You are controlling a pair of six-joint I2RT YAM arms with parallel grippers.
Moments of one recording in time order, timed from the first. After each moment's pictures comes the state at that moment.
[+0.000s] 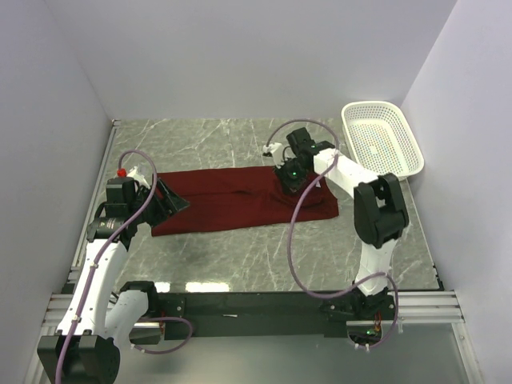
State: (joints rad) left arm 0.01 0.83 0.73 -0.60 0.38 -0.62; right arm 0.40 1.93 1.47 -0.71 -0.34 -0.43
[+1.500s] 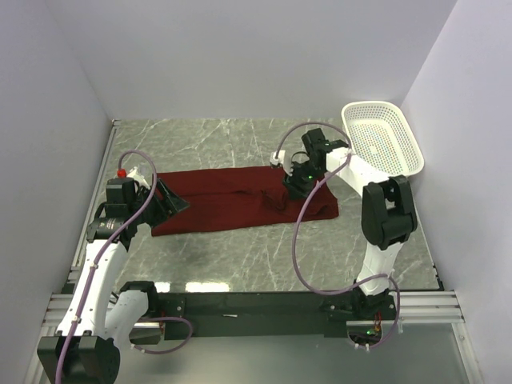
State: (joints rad) left arm 0.01 0.83 0.73 -0.60 0.38 -0.62; right arm 0.33 1.88 1.43 -0.82 -0.54 -0.91
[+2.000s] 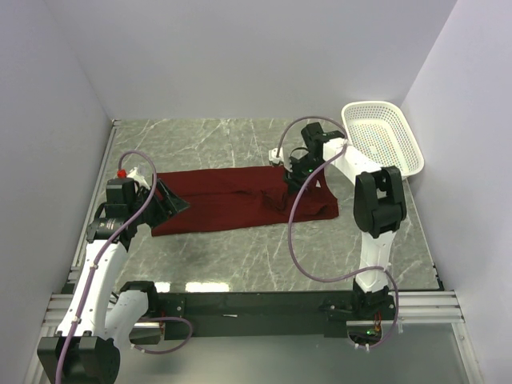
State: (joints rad) left arm 0.01 0.83 0.73 -0.61 0.38 -0.62; right arm 0.29 2.00 1.59 -0.93 -0.66 -1.22
